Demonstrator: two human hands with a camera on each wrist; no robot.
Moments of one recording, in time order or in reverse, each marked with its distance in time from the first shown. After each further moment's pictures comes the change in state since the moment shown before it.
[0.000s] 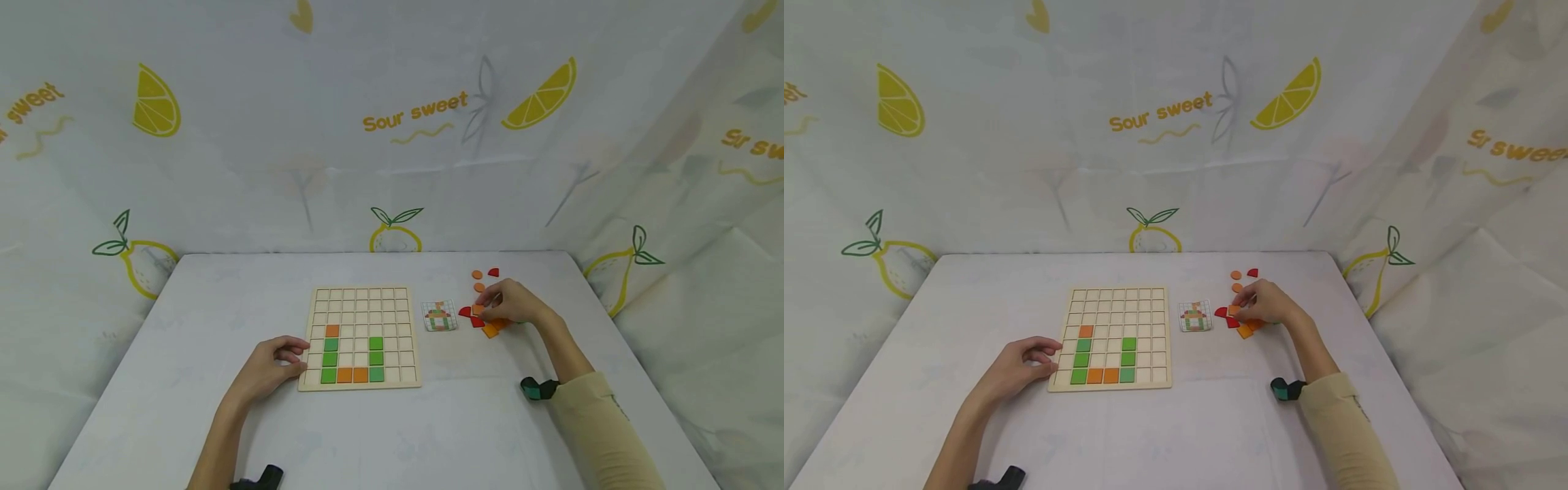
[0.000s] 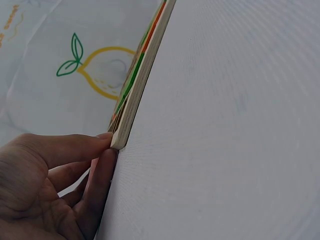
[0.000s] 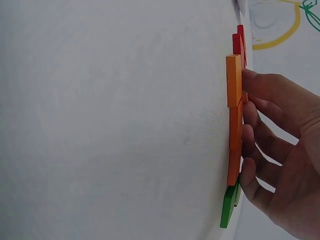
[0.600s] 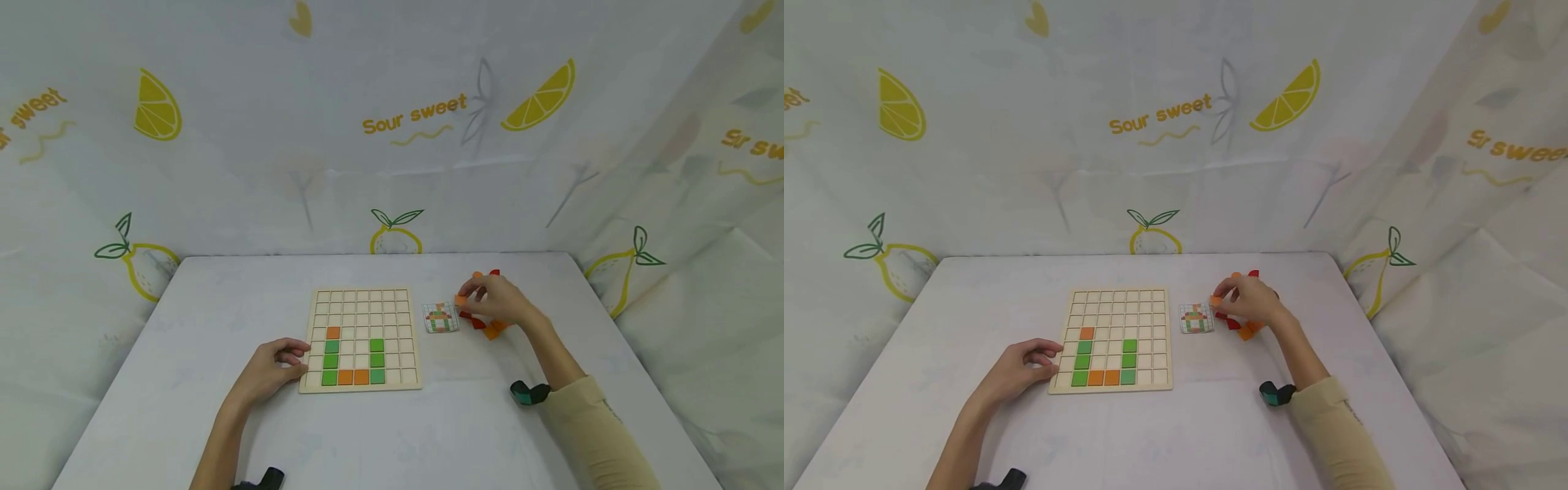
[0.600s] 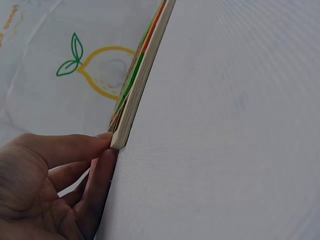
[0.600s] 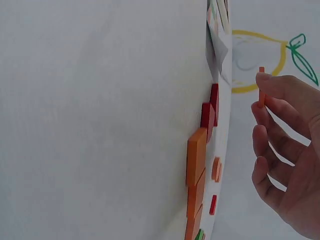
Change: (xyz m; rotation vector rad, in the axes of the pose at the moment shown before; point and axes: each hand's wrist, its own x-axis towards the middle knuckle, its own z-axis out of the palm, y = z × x) left_hand 0.000 0.000 0.000 -0.010 0.002 0.007; right_hand 0.003 -0.043 0.013 -0.086 0.127 -0.154
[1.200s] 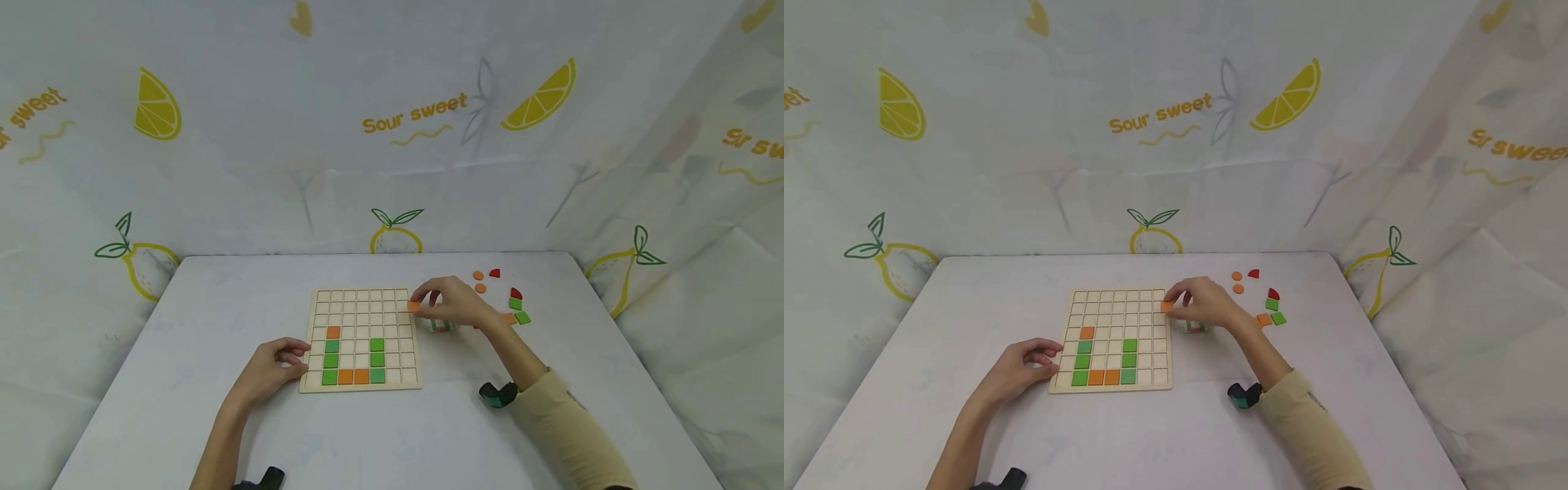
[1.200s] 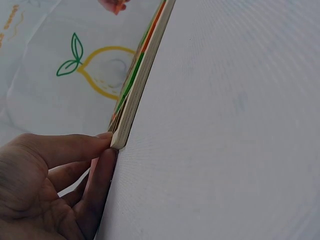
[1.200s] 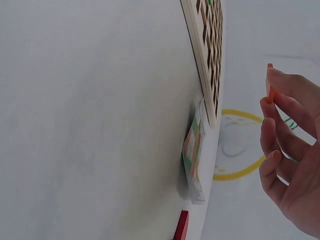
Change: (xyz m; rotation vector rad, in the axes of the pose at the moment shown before) left_hand -0.001 0.000 0.001 0.006 0.007 -0.003; right_hand 0.027 -0.073 0.036 0.060 -0.067 -0.167
